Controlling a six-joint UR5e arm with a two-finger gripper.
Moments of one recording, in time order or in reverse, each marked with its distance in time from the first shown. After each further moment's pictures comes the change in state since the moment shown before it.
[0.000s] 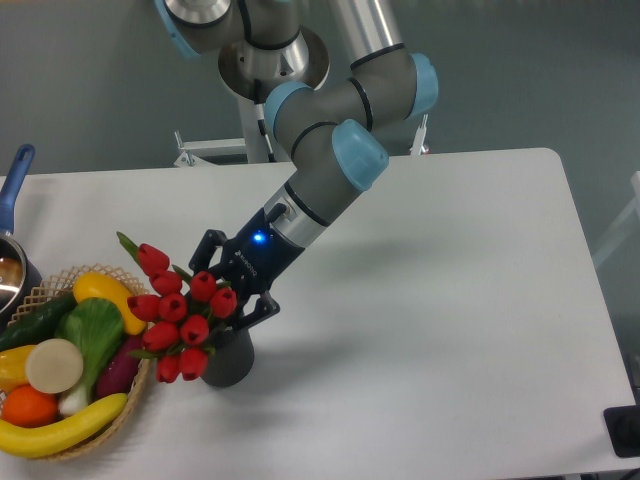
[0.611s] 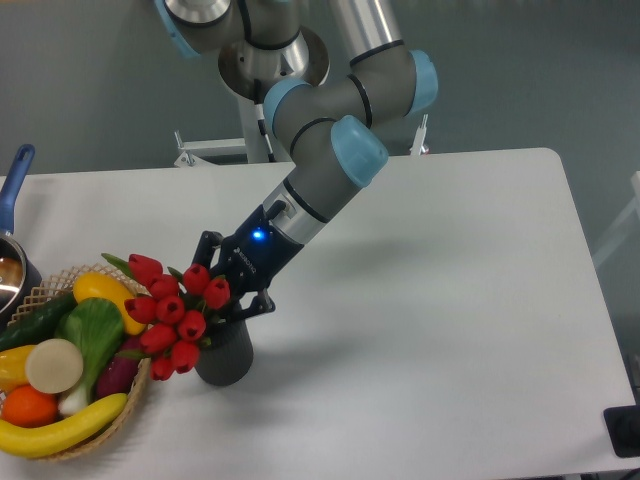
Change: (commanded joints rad) arm 0.002 0.015 0.003 0.000 -0.005 -0.038
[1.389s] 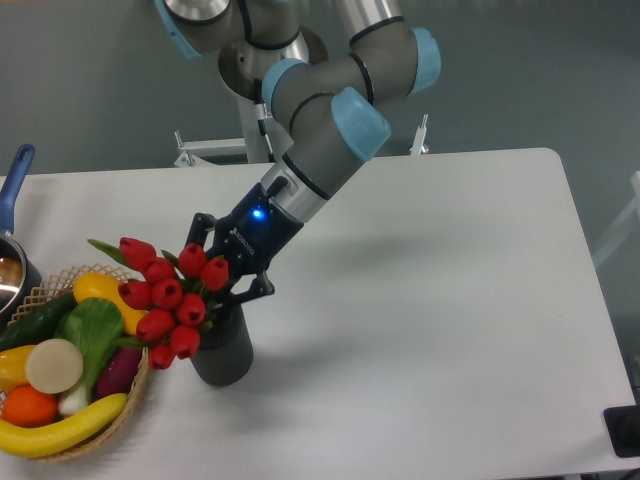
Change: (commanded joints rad) arm 0.012 0.066 0.026 0.000 -0.083 -0.146
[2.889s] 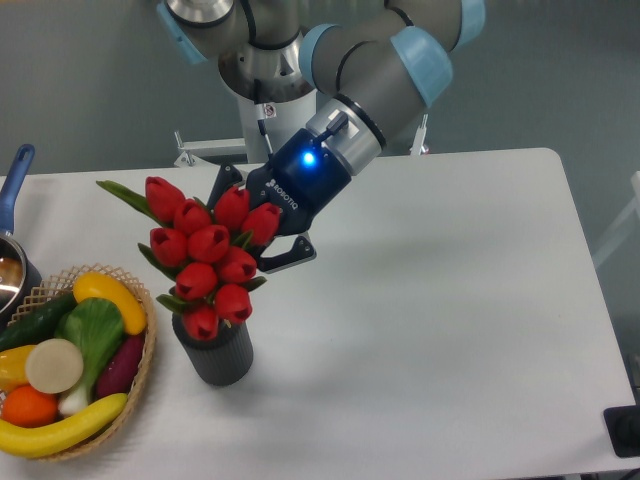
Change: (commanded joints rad) arm 0.117 0.026 0.123 0.000 -0.164 -0.135
